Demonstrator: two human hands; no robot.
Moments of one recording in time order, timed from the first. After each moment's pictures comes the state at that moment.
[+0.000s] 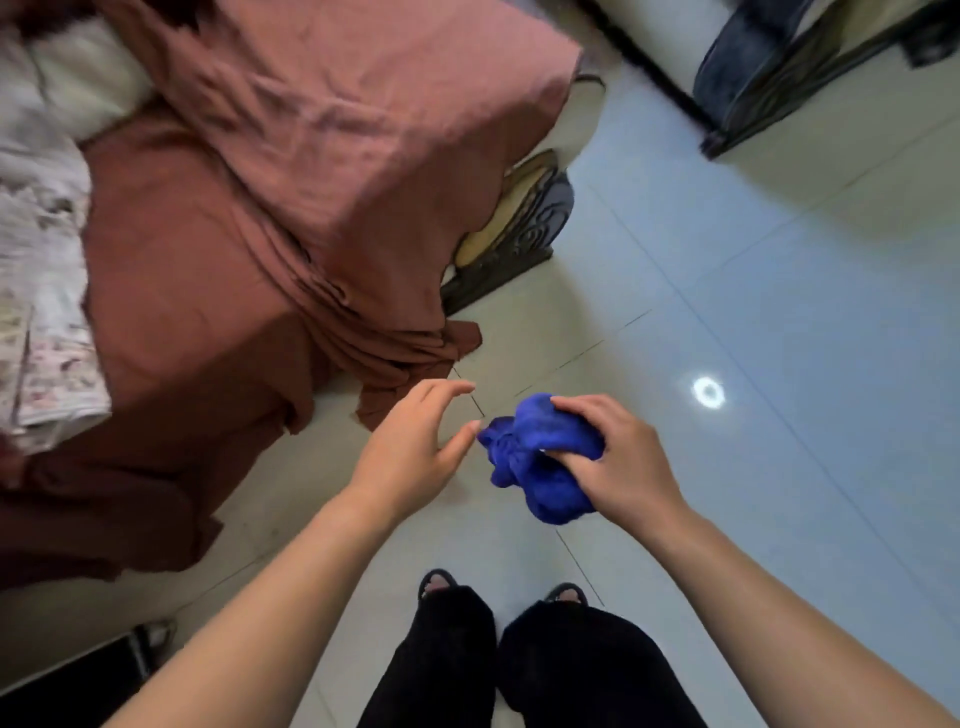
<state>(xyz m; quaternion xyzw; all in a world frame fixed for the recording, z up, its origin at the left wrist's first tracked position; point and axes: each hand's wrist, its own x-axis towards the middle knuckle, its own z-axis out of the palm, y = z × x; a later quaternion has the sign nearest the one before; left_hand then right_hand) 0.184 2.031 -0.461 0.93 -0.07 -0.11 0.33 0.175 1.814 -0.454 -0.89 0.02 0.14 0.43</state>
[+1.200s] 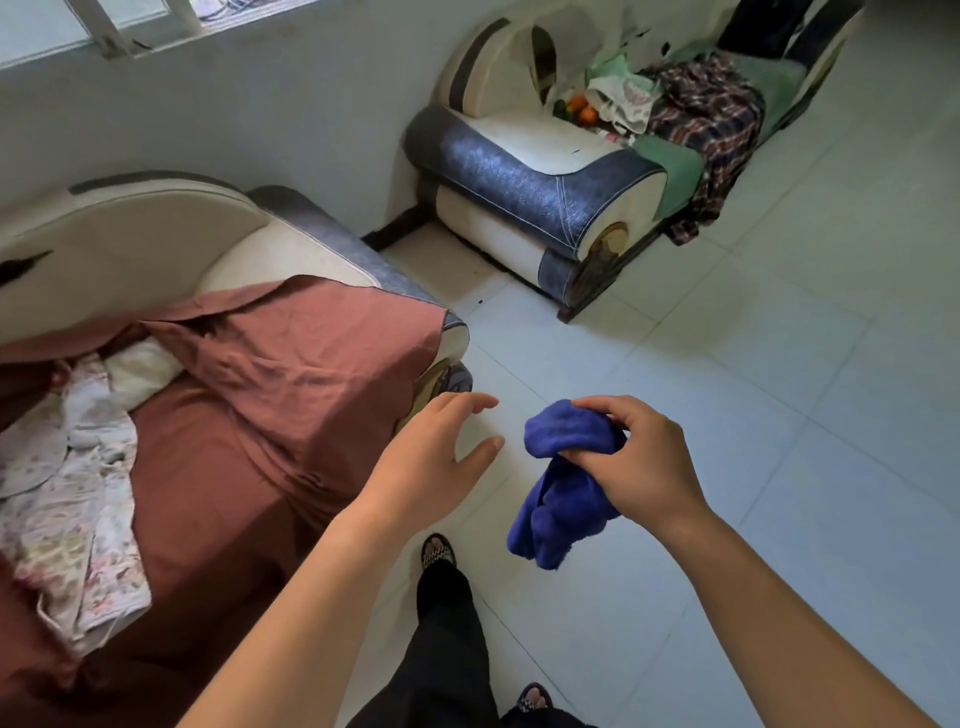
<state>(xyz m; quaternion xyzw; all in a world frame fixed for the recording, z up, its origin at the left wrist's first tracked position) 0.209 1.896 -0.104 0.92 -0.21 -0.07 0.34 0.160 1.691 -0.098 -0.85 0.13 -0.03 0.52</state>
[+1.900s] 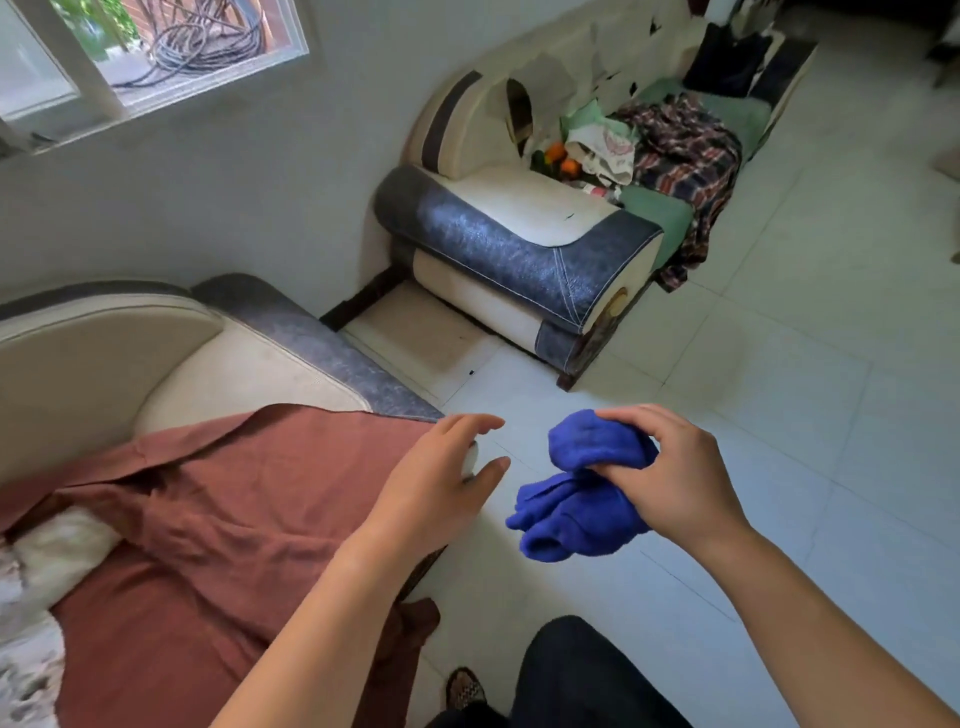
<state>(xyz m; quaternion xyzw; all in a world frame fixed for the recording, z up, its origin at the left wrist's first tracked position) 0.519 1.901 -0.098 0.90 -0.26 -0.11 0.34 0.447 1.689 -0.084 -0.87 0.14 -0.10 0.46</state>
